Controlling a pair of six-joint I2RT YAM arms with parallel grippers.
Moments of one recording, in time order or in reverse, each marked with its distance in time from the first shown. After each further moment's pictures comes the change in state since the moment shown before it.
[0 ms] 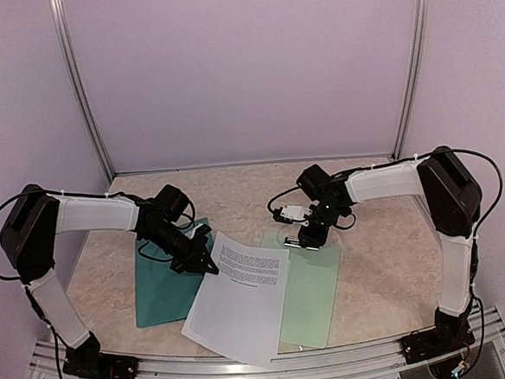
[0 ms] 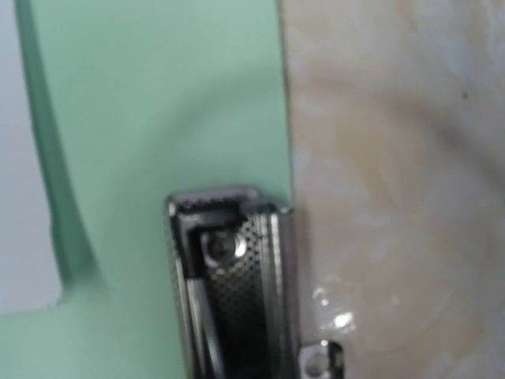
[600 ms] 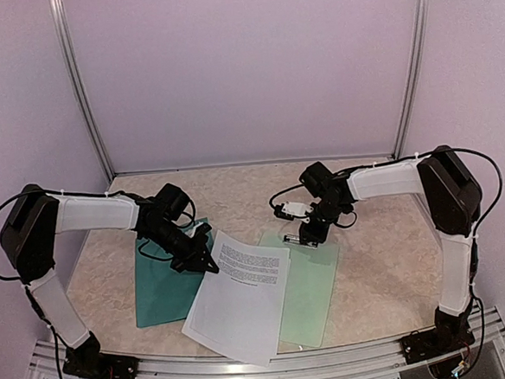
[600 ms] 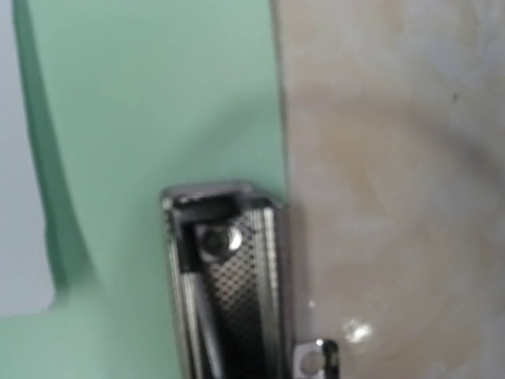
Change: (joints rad) left arm -0.003 0.000 0.012 -0.009 -0.010 0.002; right arm -0.025 0.011 0.003 0.006 -0.056 0.008
